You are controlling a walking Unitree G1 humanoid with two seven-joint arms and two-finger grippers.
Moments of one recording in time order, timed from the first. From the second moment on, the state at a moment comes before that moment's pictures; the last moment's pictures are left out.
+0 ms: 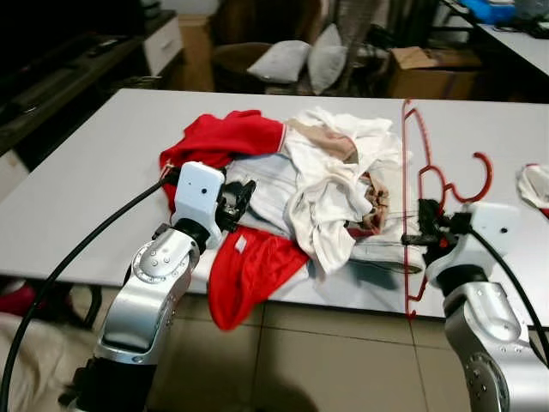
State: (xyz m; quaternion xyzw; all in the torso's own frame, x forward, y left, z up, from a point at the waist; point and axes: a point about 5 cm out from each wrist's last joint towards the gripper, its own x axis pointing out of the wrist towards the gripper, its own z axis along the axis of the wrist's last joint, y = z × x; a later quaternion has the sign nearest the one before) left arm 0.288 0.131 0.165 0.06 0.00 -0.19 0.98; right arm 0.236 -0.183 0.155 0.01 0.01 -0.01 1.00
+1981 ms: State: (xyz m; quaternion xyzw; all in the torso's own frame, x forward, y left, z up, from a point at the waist) left arm 0.294 0.122 0.138 0.13 0.04 -0.19 0.97; right arm 0.226 -0.206 0.140 0.00 0.06 -0.01 1.00
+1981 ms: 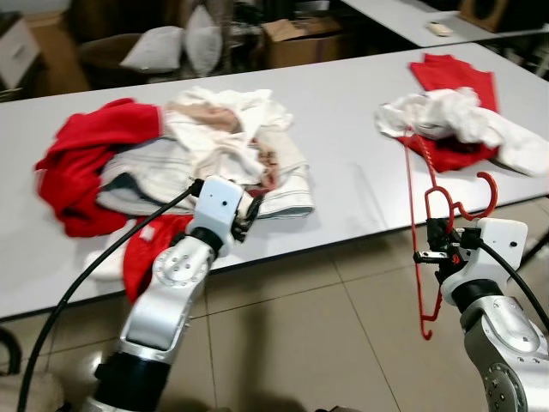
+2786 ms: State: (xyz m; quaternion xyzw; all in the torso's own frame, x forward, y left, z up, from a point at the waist) left arm 0.303 0.129 0.115 0.11 0.15 -0.18 0.97; right arm 0.233 -0.203 0.139 -0.01 0.07 0.03 1.00
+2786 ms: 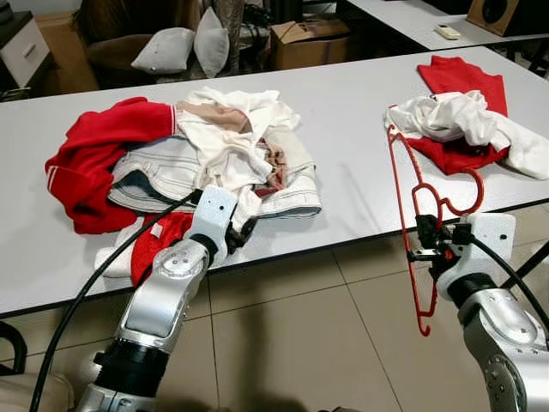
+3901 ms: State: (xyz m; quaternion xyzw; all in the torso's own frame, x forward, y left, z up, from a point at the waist) left arm 0.309 0.127 0.115 0.11 0.15 -0.18 0.97; right arm 0.235 -0.196 0.136 -0.02 0.07 0.04 1.00
